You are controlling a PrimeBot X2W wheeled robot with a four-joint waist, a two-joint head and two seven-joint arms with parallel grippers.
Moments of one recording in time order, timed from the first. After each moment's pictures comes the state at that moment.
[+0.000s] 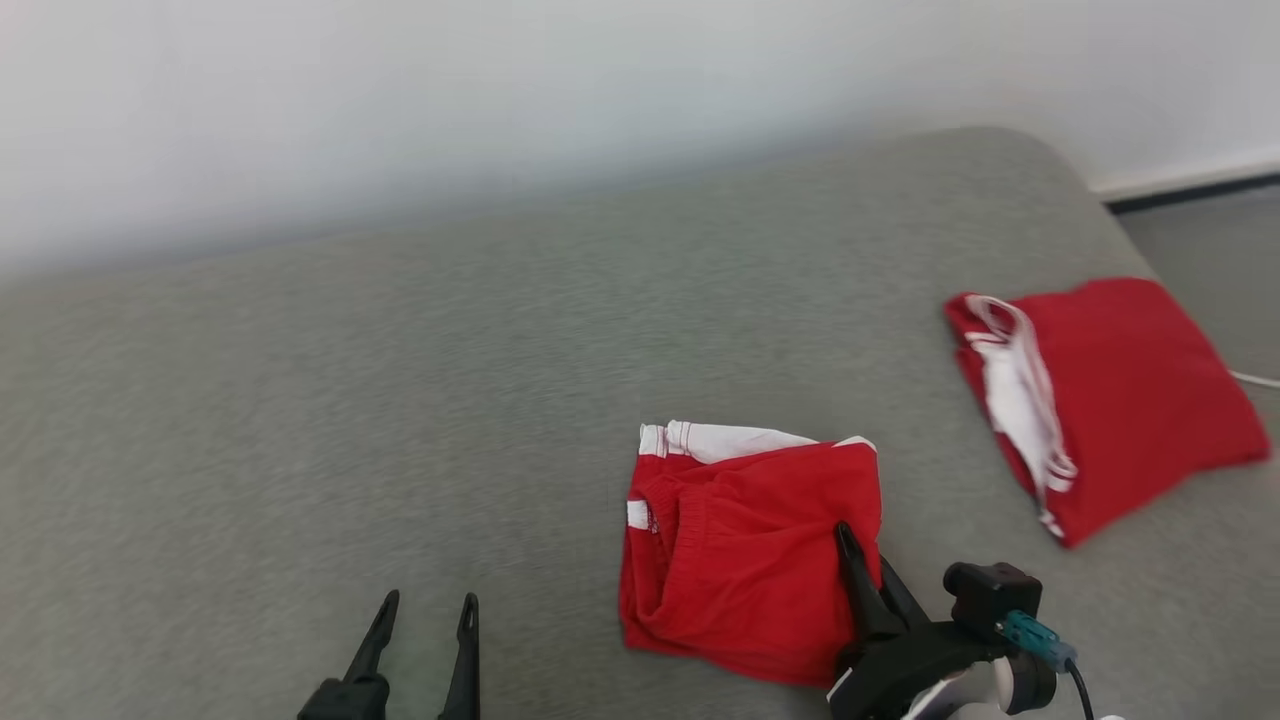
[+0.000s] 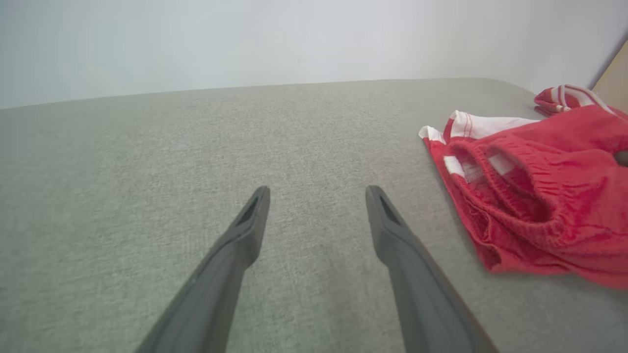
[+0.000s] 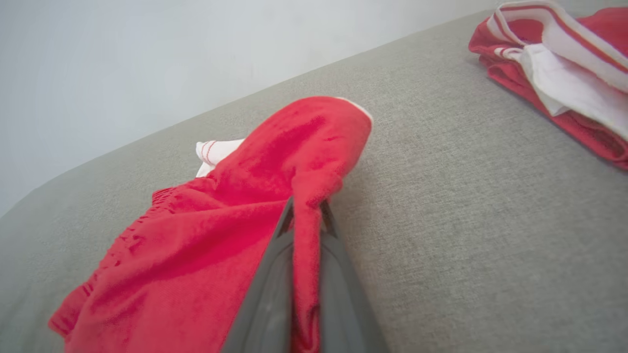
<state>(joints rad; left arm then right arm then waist) -0.03 0.05 -0.15 0.31 -0.13 -0.04 -0.26 -0.25 -0.05 0.18 0.61 0.38 0.13 -0.26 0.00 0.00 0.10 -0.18</state>
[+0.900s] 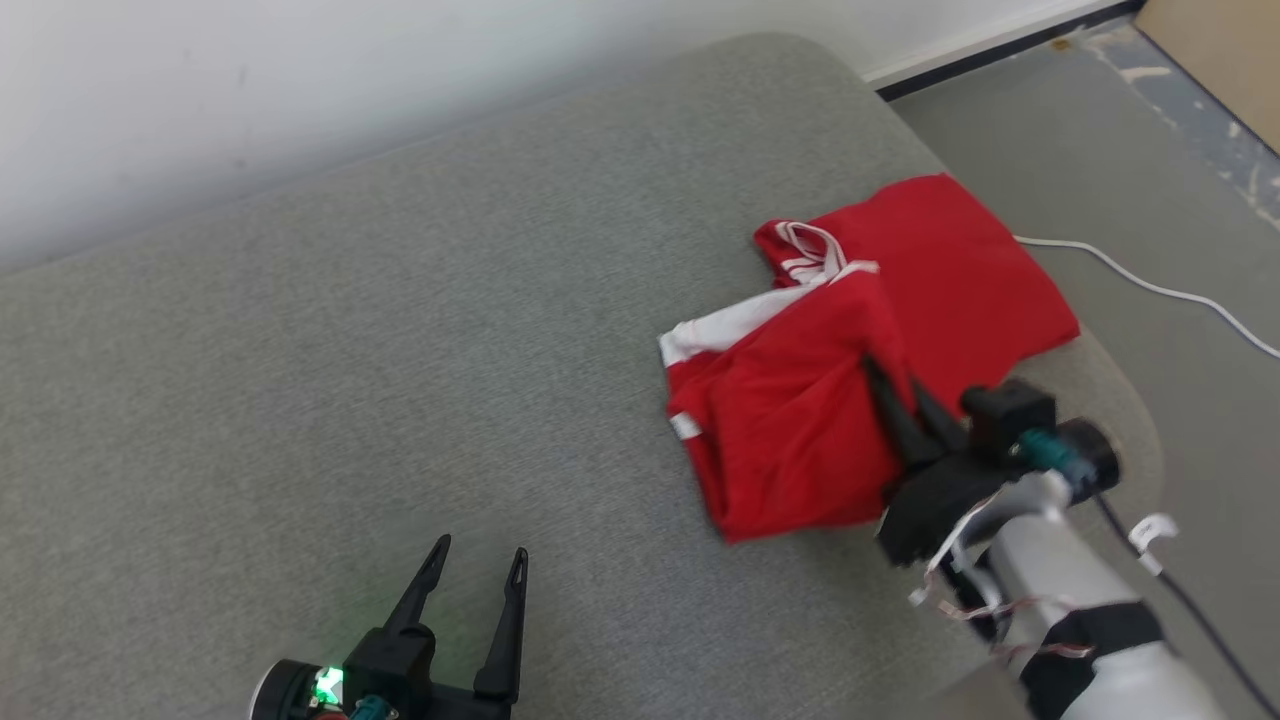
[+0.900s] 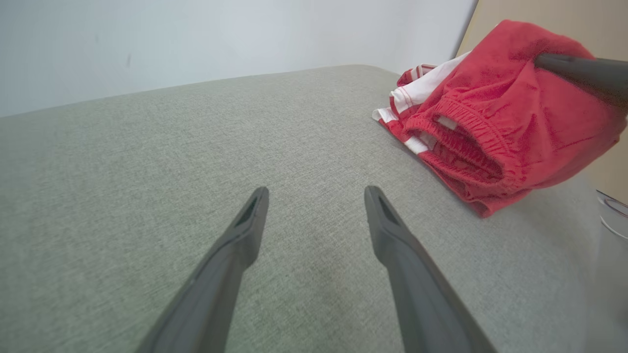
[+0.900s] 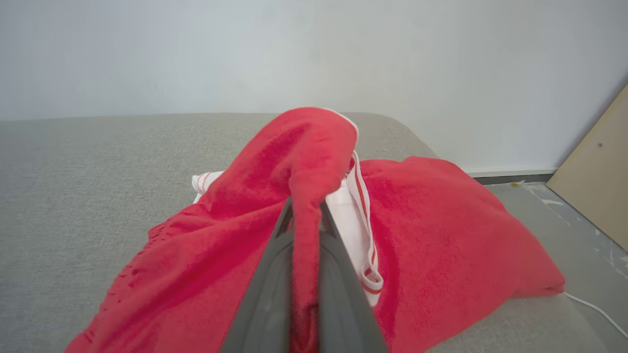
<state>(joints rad) -0.13 0.05 -0.22 0.32 -0.10 -0.09 -0.26 -0.55 -0.21 0.33 0.70 0.27 0.13 -0.26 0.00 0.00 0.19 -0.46</state>
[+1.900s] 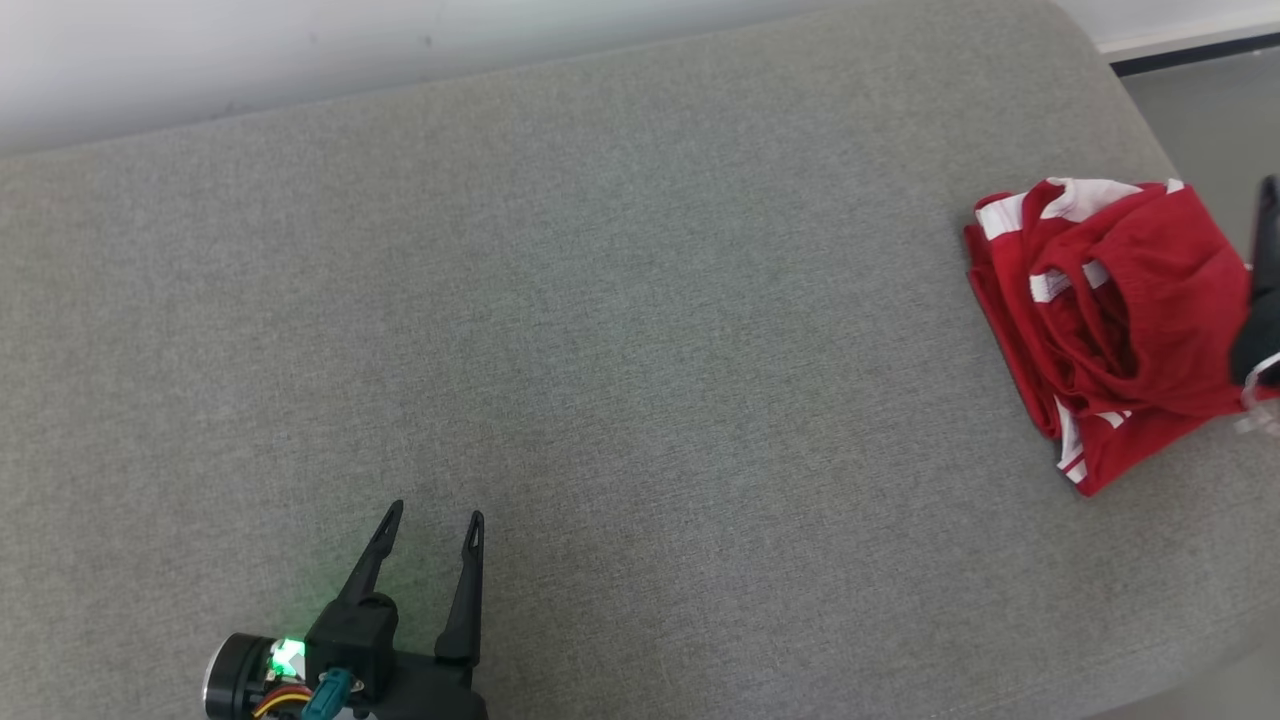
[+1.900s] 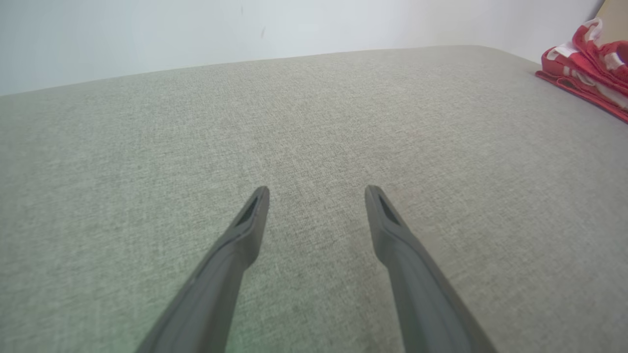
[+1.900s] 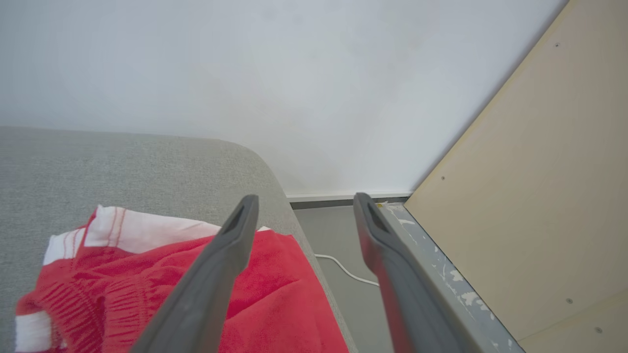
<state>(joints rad) -0.16 0.05 -0.14 0.32 -0.04 -0.09 -0.26 -0.90 -0.53 -0.09 1.07 -0.03 0.13 -0.26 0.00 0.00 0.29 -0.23</state>
